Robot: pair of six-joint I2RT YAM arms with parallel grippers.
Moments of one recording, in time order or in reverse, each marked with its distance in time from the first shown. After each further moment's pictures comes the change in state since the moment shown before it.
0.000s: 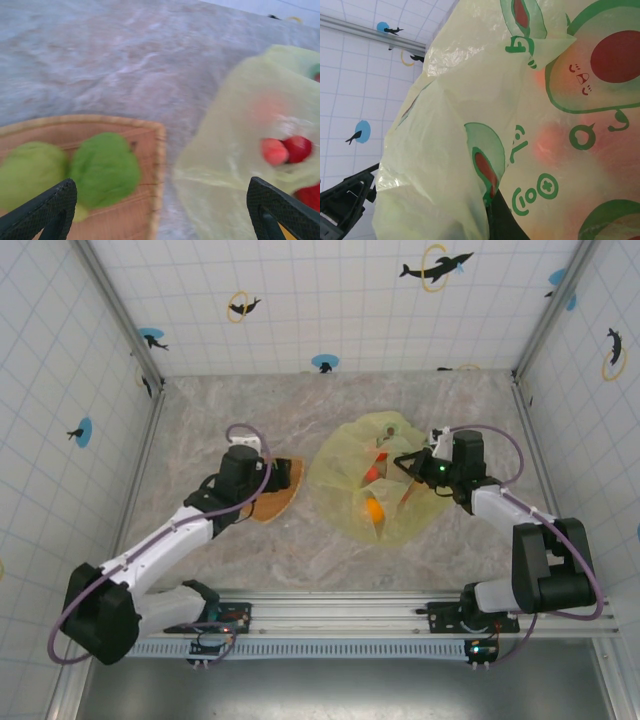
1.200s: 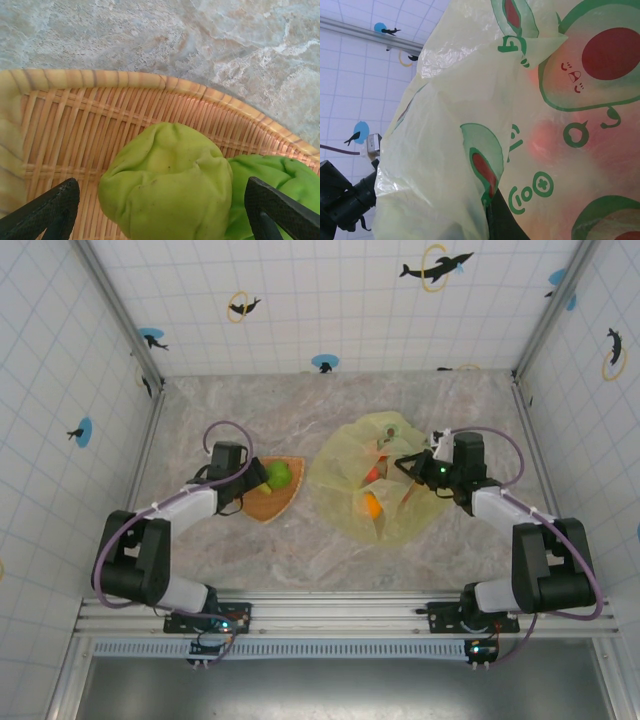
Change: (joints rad) left arm 0.225 0.344 -0.013 0.115 0.114 -0.166; right arm -0.007 0.000 -0.016 0.006 -0.002 0.002
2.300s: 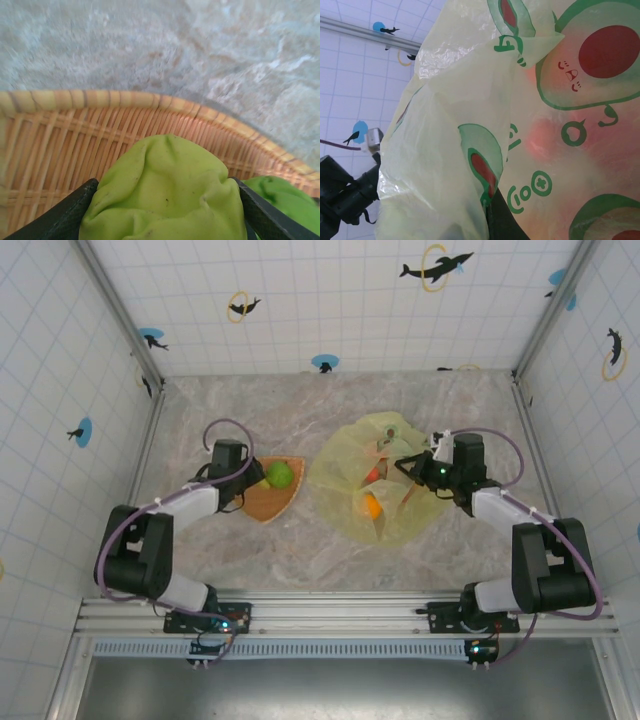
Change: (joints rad) left arm 0.003 0.008 0.005 0.065 -0.018 -0.014; right arm -0.001 0.000 -0.008 0.005 0.000 0.000
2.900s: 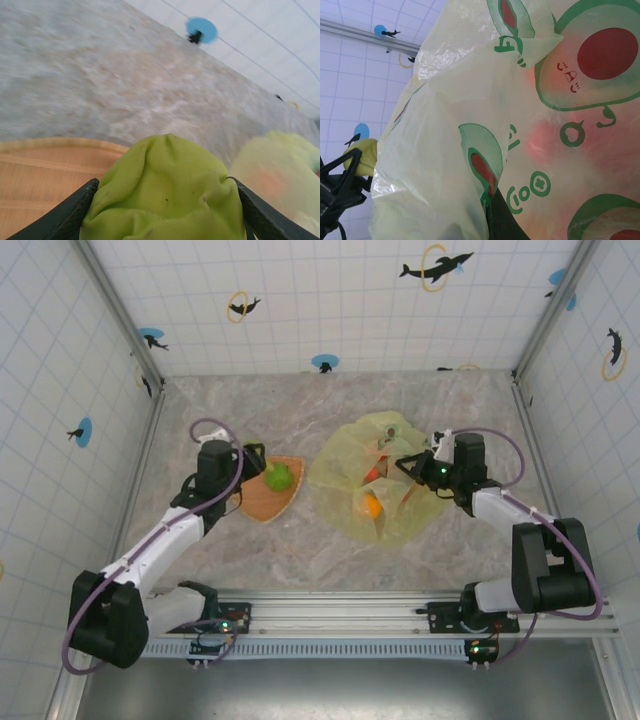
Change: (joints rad) left arm -0.138 -0.341 -0.039 0.014 0.008 -0.003; right arm -0.003 0.001 0.000 0.010 0.000 0.007
